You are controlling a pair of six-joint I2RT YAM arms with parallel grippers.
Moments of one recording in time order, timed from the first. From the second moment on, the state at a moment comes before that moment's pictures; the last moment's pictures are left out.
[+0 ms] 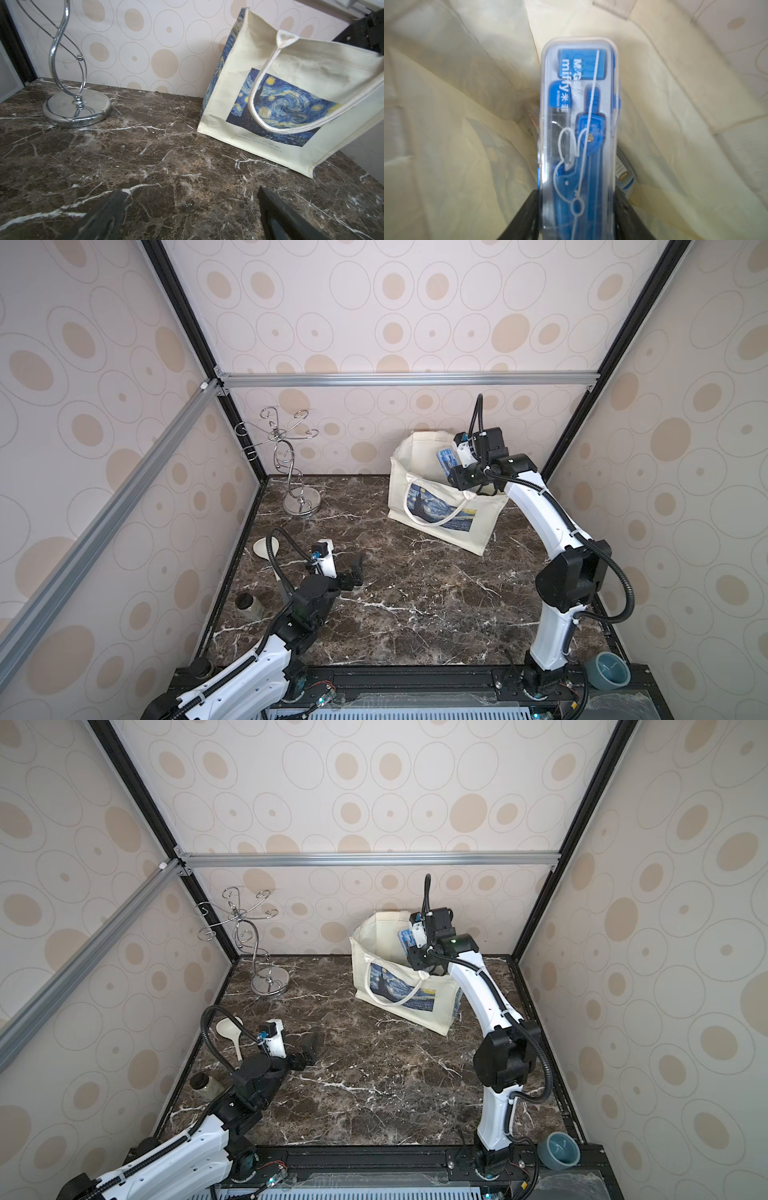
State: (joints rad) left arm -0.59 0.76 0.25 0.33 -0.36 -0.31; right arm 0.30 1.93 1.99 -0.86 -0.05 -0.10
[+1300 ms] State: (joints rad) left arm -0.54 0.80 0.27 0.16 -0.55 -0.29; right arm 0.30 1.61 1.78 -0.68 0.03 -0.04
